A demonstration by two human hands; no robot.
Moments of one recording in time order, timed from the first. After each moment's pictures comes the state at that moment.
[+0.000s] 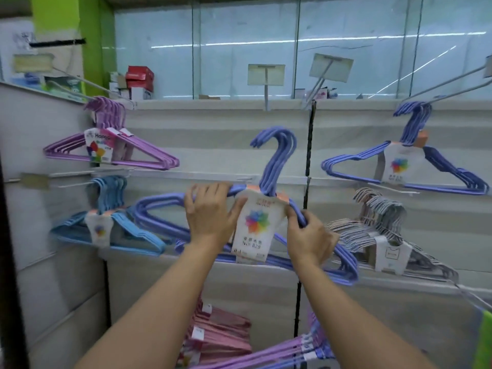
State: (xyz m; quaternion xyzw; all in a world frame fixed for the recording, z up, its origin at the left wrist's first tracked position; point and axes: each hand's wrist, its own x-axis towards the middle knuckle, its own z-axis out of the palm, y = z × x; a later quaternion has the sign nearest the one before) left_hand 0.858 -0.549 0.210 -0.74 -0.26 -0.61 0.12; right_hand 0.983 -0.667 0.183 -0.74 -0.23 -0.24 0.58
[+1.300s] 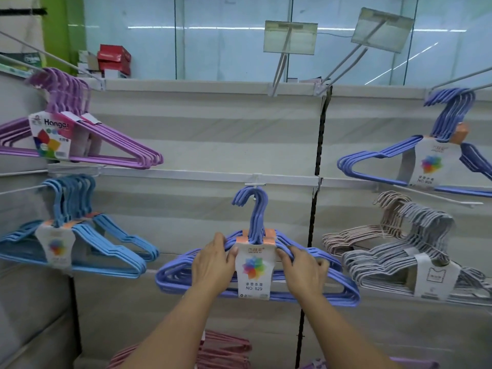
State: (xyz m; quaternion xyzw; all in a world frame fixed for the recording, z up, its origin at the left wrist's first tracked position) left_hand 0.933 -0.432 0.120 -0.86 -0.33 -0.36 -0.12; right_hand 1.067 -0.566 0.113 -0.90 -0.30 -0.16 0.29
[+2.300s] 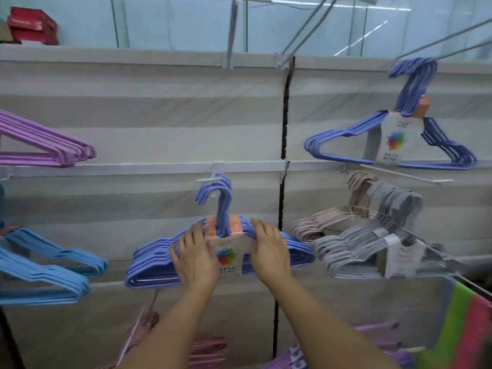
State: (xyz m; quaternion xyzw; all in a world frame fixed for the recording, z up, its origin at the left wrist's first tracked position) left_hand 1.013 -0.431 0.106 -0.82 -0.40 -0.39 -0.11; right_hand 1.109 -0.541 0.116 -0.86 -0.38 -0.20 0.28
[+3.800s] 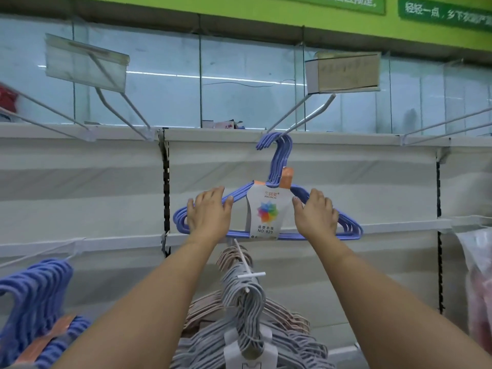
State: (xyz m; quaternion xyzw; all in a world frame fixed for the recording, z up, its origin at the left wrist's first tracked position) left_hand 1.289 -0.630 0.326 -0.87 -0.22 -0.44 -0.06; right_hand 1.406 -0.799 0.318 -0.87 -0.16 -0.29 0.37
